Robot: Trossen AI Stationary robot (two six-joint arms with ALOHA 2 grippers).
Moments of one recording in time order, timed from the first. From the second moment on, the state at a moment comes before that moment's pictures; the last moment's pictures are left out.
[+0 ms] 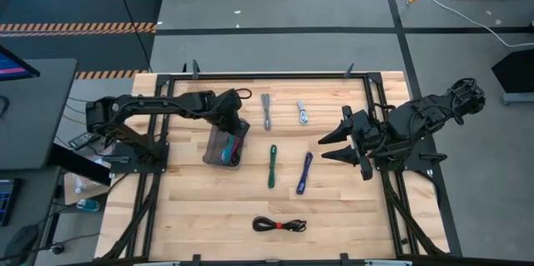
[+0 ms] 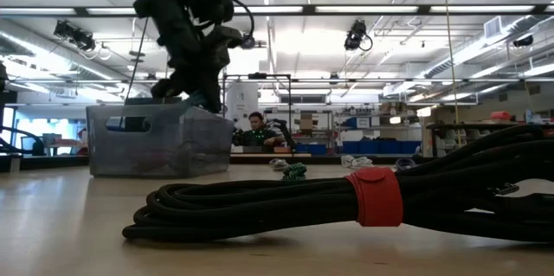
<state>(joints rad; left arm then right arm) 0.30 1.49 0.97 -0.52 0.13 -0.76 0.48 1.08 1.35 -0.54 0.31 0.37</state>
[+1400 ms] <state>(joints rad) 0.30 1.45 1.36 -0.42 0.27 -0.56 0.40 1.12 1.30 -0.80 0.27 0.63</state>
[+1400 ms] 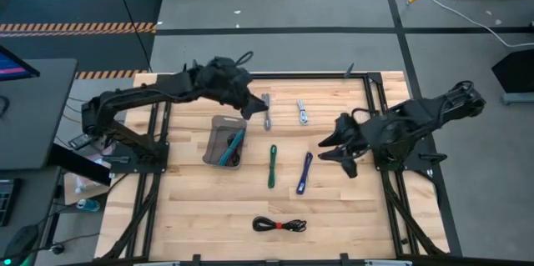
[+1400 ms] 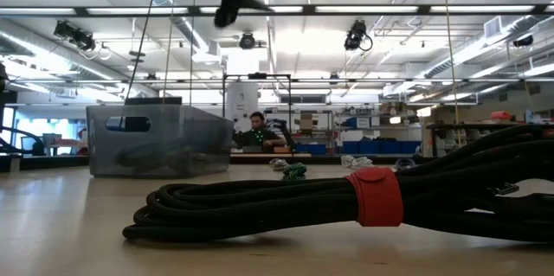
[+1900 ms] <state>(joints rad) 0.14 1.45 1.55 -0.62 0.26 -0.46 0.36 1.37 1.21 -0.67 -0.04 0.73</state>
